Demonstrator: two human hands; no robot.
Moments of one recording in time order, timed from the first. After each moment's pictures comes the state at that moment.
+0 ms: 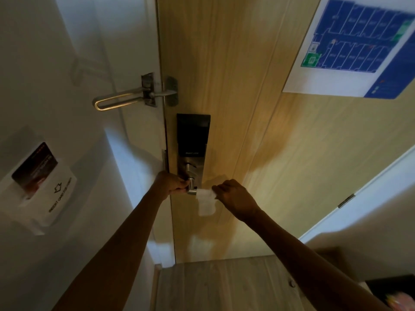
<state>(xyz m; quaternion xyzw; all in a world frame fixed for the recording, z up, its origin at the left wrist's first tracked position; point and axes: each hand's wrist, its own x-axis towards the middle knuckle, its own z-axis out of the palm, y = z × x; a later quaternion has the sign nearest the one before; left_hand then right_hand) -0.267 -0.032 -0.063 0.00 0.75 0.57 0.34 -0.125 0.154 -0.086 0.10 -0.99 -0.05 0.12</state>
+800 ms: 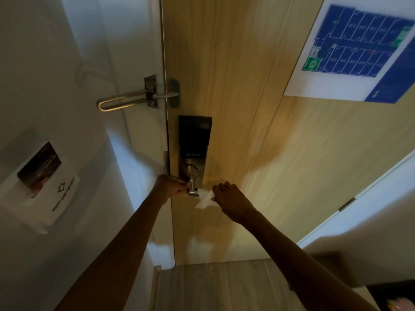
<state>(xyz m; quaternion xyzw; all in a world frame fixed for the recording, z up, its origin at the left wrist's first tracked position) -0.265 -0.032 -0.074 0.00 0.74 0.59 0.32 -0.131 0.149 -0.098 0.07 -0.99 -0.03 0.11</state>
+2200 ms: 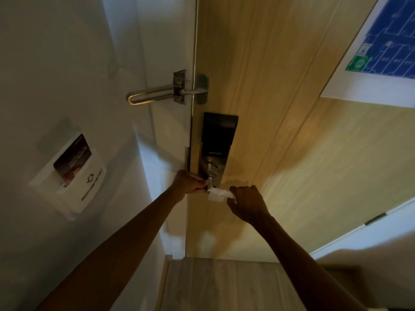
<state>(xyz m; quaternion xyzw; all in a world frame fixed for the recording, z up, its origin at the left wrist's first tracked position) -0.260 -0.039 -0.072 0.04 0.76 0.58 0.29 -0.140 0.137 -0.098 -0.01 -0.99 0.07 0.13</state>
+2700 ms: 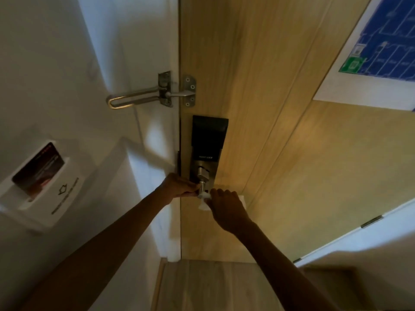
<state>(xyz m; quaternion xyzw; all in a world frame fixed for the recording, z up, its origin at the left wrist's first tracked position) -0.271 -0.043 -0.077 0.02 0.72 0.61 0.33 -0.149 0.107 -0.096 0.02 -0.99 0.08 0.09</state>
